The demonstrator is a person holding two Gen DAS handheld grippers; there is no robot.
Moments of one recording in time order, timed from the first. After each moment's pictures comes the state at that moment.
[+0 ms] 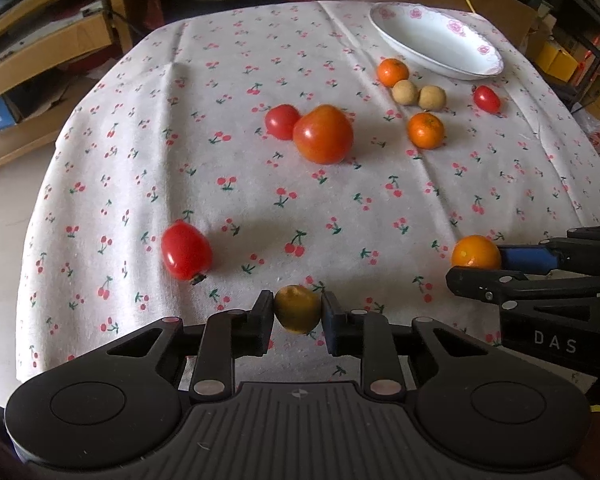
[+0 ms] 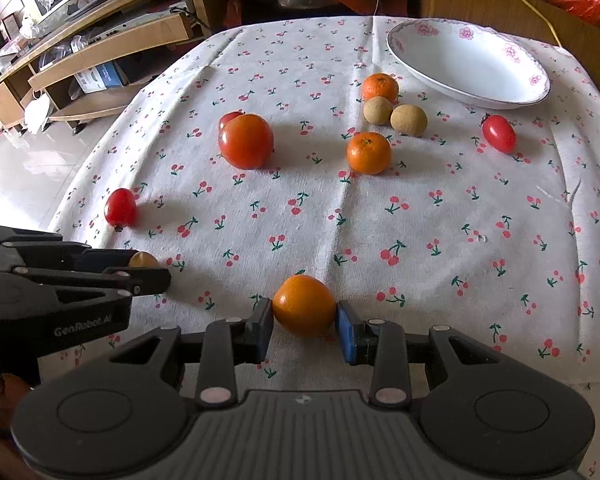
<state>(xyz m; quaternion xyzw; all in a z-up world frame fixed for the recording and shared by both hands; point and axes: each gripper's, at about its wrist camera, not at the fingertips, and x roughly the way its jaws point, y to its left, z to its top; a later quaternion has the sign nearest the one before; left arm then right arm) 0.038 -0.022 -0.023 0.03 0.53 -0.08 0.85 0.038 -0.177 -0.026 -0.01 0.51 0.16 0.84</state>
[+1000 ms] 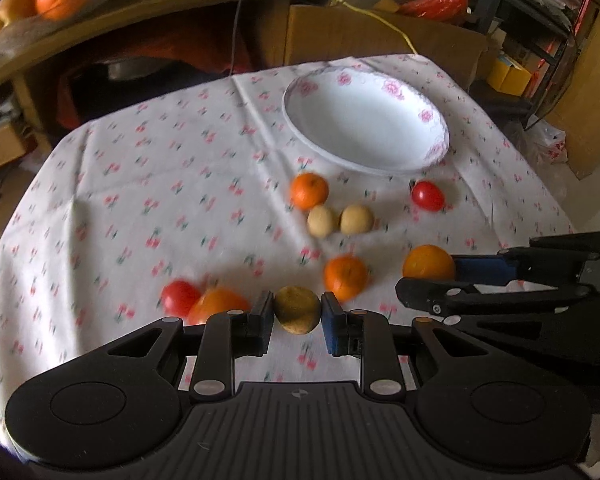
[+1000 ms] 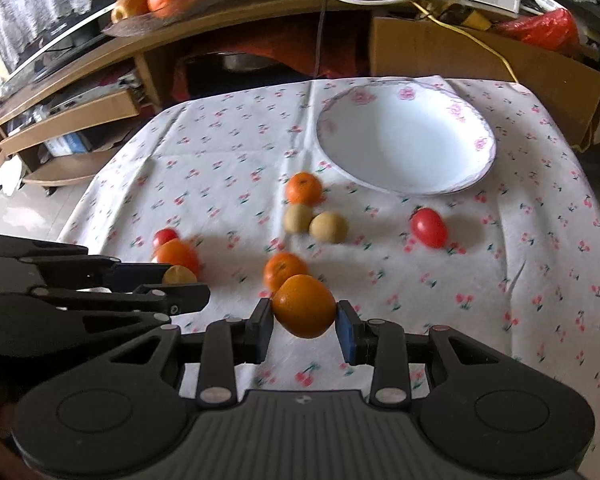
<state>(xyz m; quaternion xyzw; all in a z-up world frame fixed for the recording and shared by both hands) 0.133 -0.090 0.009 0.04 0.48 -0.16 0.86 0.104 -0.220 0.010 0.02 0.48 0.11 0.87</state>
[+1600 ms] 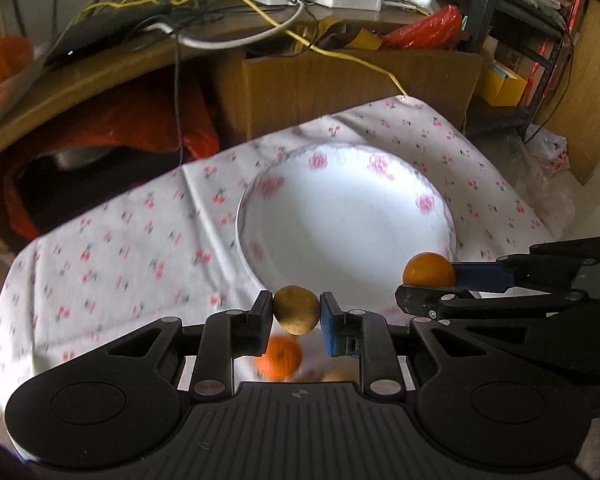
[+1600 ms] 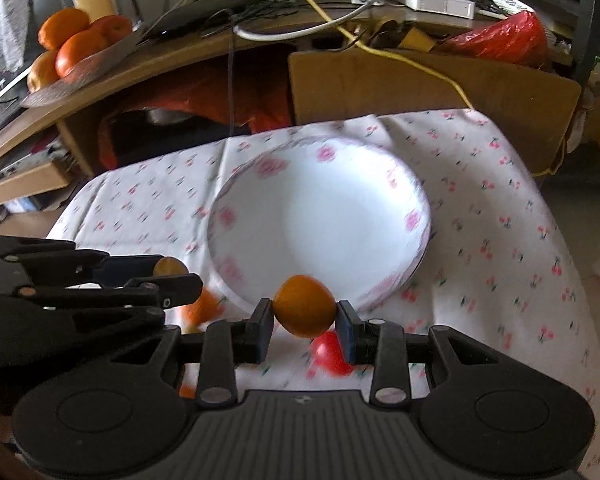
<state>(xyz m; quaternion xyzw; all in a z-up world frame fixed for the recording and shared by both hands) 0.233 -0.149 0.022 0.08 0.45 -0.18 0.87 0.200 -0.281 0.015 0.04 0.46 0.06 0.88</state>
